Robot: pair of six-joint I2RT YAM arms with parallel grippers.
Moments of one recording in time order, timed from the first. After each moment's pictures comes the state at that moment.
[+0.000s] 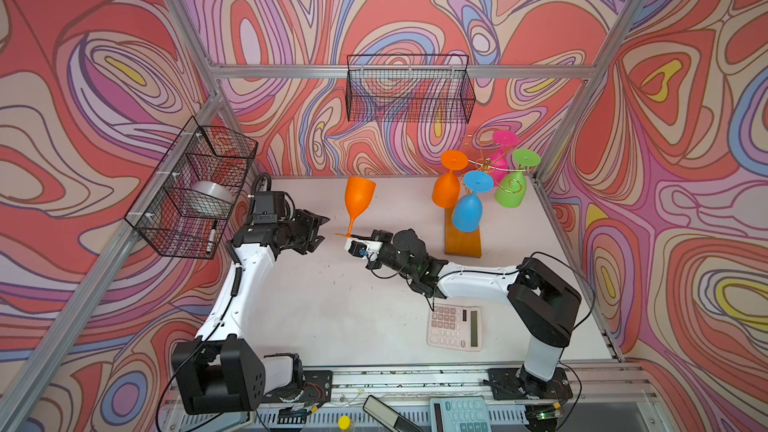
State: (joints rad) left arm 0.04 1.29 1.14 -0.70 0.52 -1.22; right arm 0.93 1.84 1.11 0.62 -0.03 -0.69
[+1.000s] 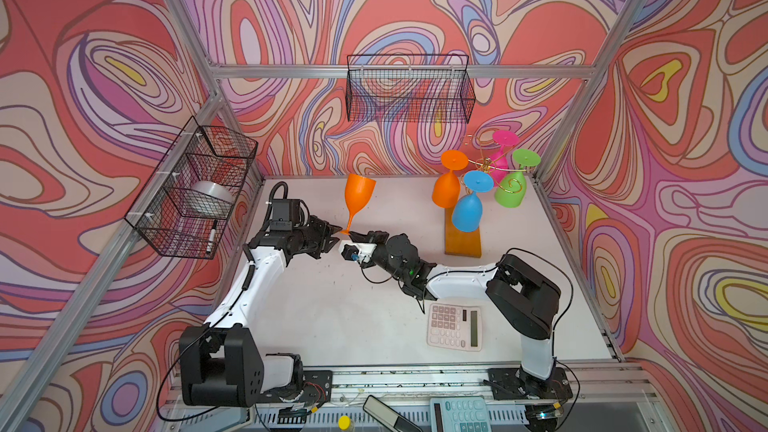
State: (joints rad) left arm -0.03 1.32 1.01 -0.52 0.56 -1.31; right arm 0.95 1.95 1.13 0.76 0.09 -0.82
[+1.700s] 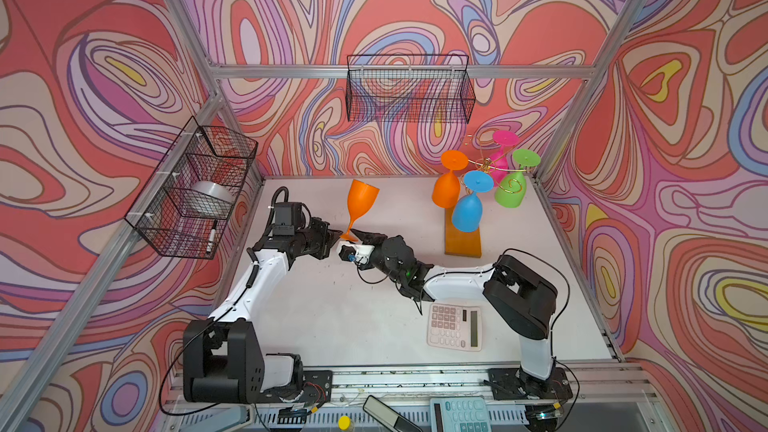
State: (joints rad) left arm -0.03 1.33 0.95 -0.40 0.56 -1.38; right arm 0.96 1.95 1.15 0.70 0.13 -0.75
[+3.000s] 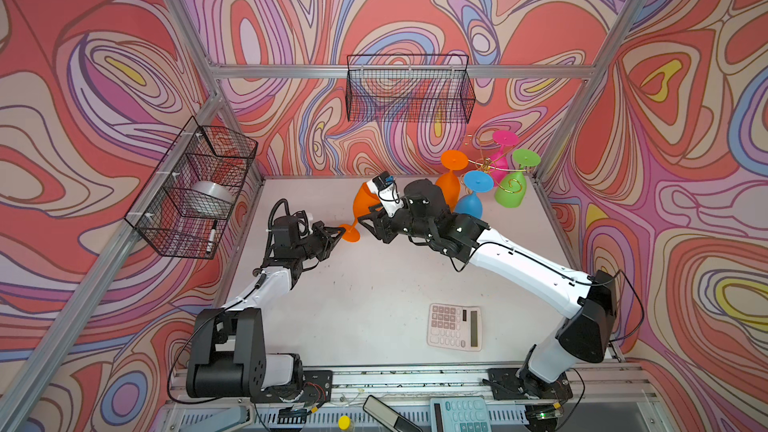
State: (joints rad) left arm 0.01 1.36 0.66 0.25 0.72 -1.17; right arm 0.83 1.65 1.58 -0.30 -0.17 0.18
